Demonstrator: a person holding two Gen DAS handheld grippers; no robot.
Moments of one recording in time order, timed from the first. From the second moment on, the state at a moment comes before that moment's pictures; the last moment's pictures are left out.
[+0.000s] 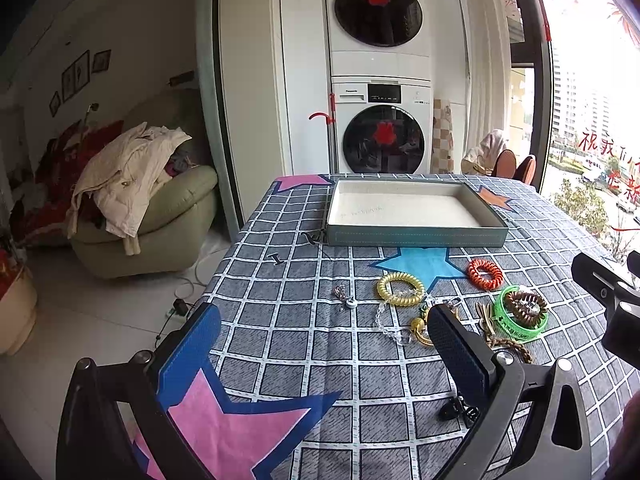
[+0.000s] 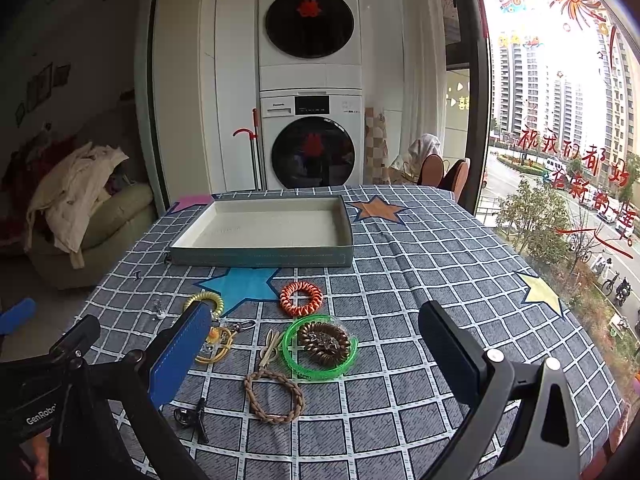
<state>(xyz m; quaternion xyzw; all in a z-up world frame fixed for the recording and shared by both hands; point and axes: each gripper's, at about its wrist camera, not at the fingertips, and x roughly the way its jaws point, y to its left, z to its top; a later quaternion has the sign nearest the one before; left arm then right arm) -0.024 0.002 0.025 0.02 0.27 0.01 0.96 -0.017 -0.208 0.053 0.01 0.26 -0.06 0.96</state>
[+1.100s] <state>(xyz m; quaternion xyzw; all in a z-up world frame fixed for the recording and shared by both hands) -0.019 0.004 0.022 0.02 0.27 0.02 0.96 -0.022 -0.208 0.045 0.02 0.25 -0.05 0.97</state>
